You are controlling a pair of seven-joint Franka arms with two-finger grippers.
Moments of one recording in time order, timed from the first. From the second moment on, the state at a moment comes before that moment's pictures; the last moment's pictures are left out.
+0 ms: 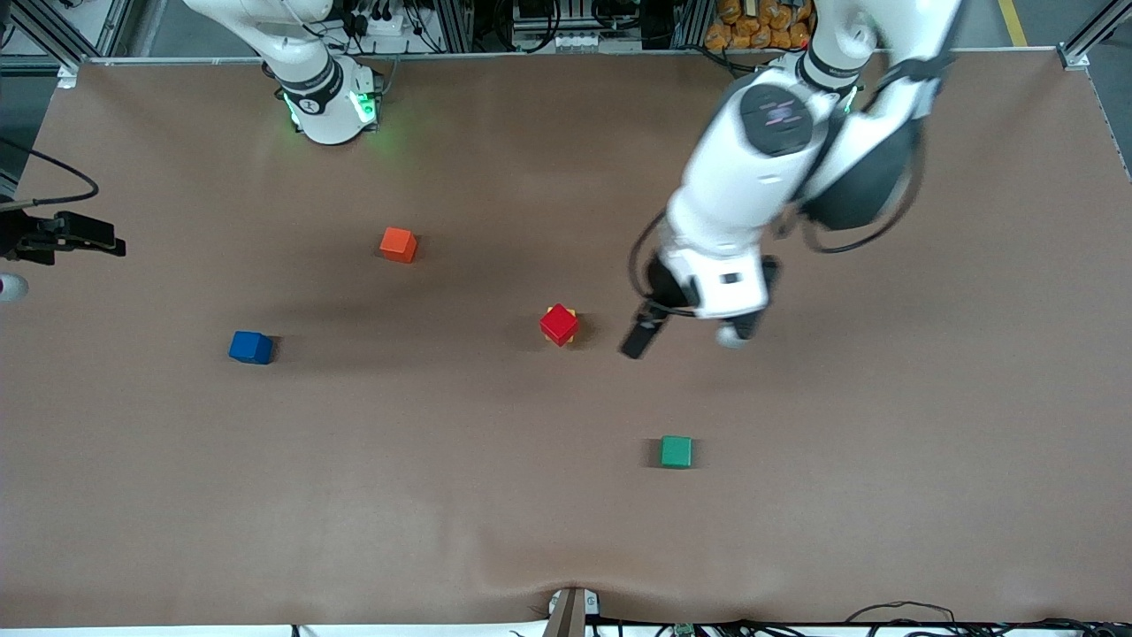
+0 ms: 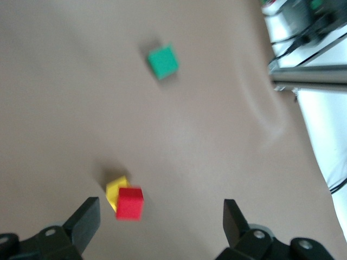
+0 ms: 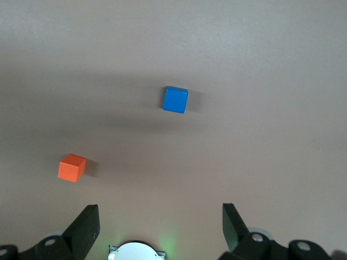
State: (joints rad) left arm -0.38 0.35 -0.17 -1.42 -0.01 2.02 -1.51; right arm -0.11 0.13 -0.06 -1.54 0.00 1.45 -0.27
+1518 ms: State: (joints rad) left arm 0.07 0.05 -0.17 -1.44 -0.01 1.51 -0.35; right arm -0.14 0.24 -0.05 -1.81 0.00 1.80 -0.26
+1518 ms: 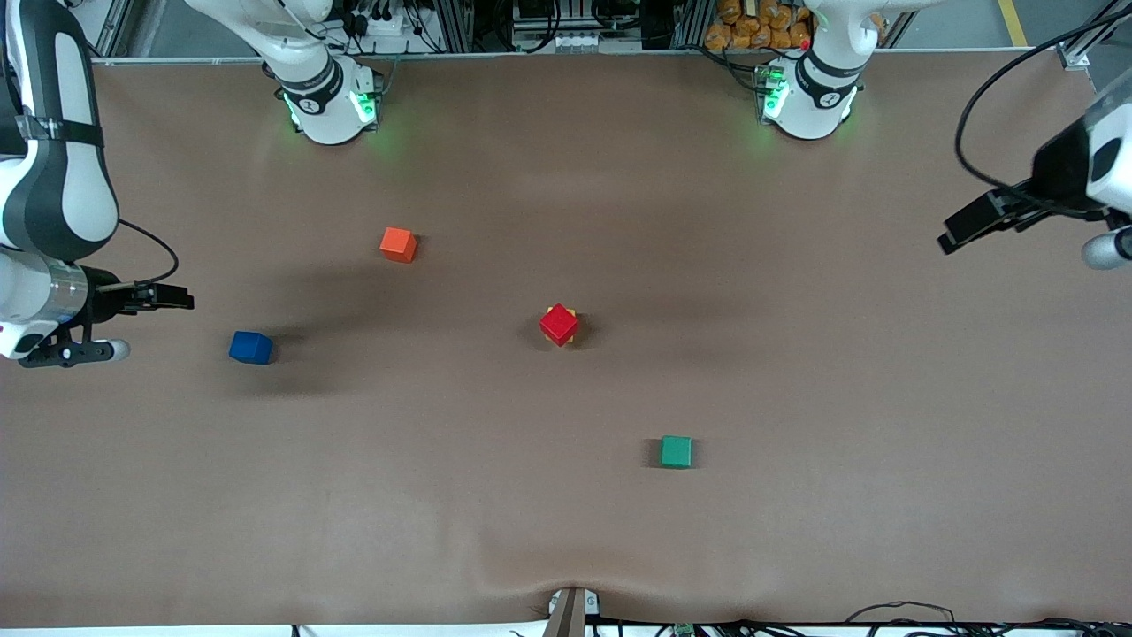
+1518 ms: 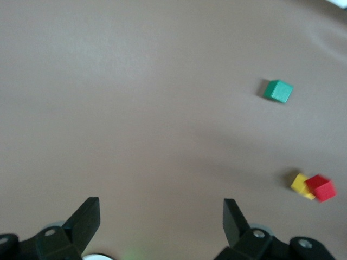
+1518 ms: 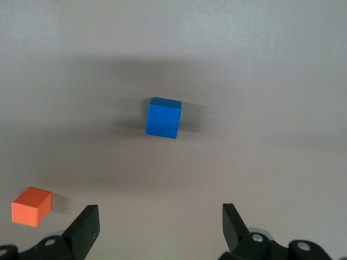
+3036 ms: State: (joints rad) left arm 0.11 -0.07 -0.18 -1.57 -0.01 1.48 -0.15; right arm -0.14 0.38 -0.05 -2.08 0.06 2.32 -0.23
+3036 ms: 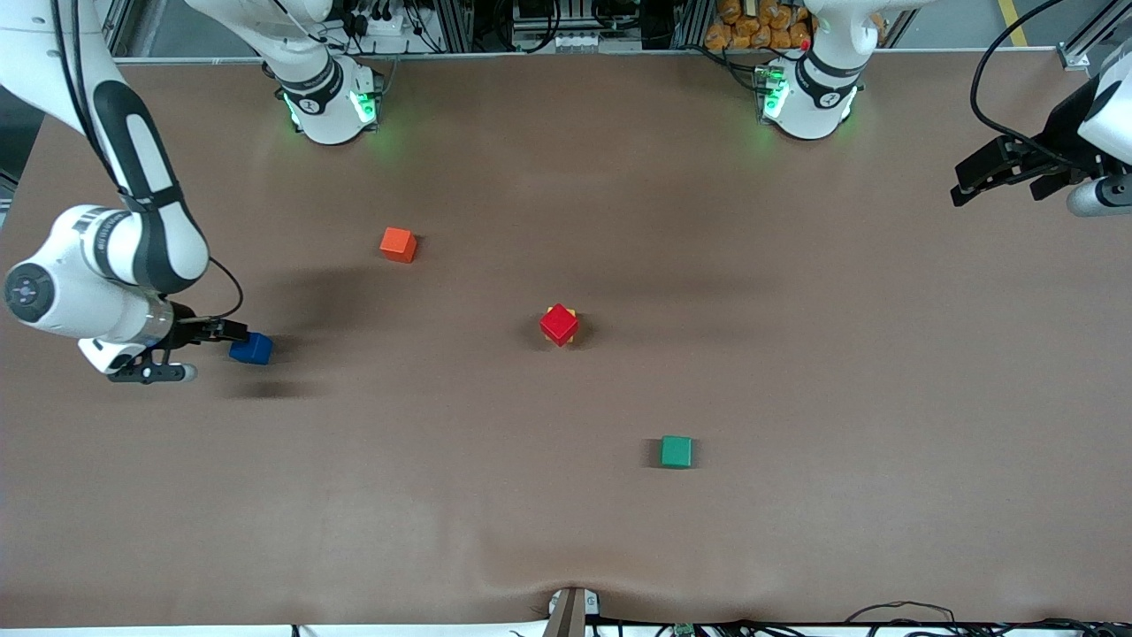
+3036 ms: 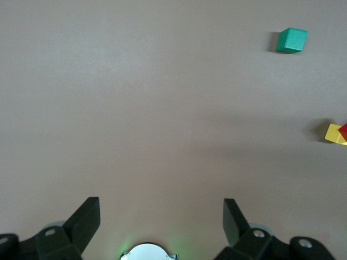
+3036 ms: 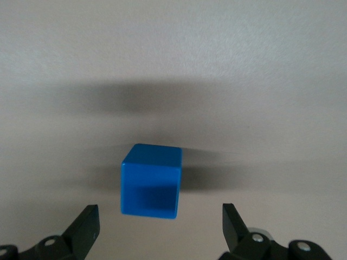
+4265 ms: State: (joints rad) left arm 0.11 -0.07 -0.18 -1.56 -0.01 1.45 -0.15; right arm -0.14 0.40 -0.05 -2.15 0.09 2.43 -0.22
